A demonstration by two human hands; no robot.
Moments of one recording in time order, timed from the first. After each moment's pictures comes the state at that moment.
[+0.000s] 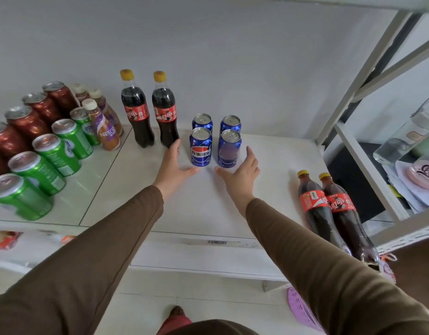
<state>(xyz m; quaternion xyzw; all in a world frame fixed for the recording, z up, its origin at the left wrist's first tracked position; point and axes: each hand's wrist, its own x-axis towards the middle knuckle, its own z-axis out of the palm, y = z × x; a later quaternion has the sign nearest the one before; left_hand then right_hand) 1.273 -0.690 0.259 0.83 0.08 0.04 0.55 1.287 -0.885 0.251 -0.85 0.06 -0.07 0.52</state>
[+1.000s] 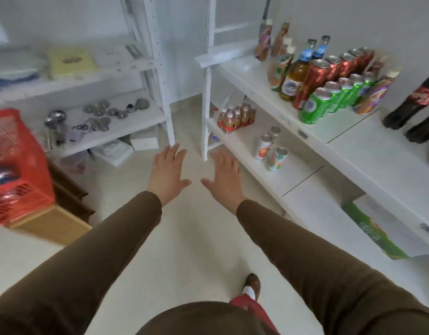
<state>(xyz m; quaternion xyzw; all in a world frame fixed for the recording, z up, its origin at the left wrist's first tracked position) 0.623 -0.445 0.228 0.89 0.43 0.10 0.12 0.776 -0.543 0.222 -0.81 -0.53 0.09 0.22</state>
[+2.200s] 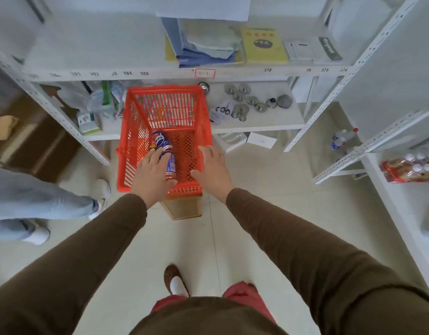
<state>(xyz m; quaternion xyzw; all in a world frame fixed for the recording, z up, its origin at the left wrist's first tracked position) 0.062 -0.155 0.170 0.73 0.67 0.03 0.14 0.250 -0.142 0.171 -0.63 -0.70 0.29 0.18</state>
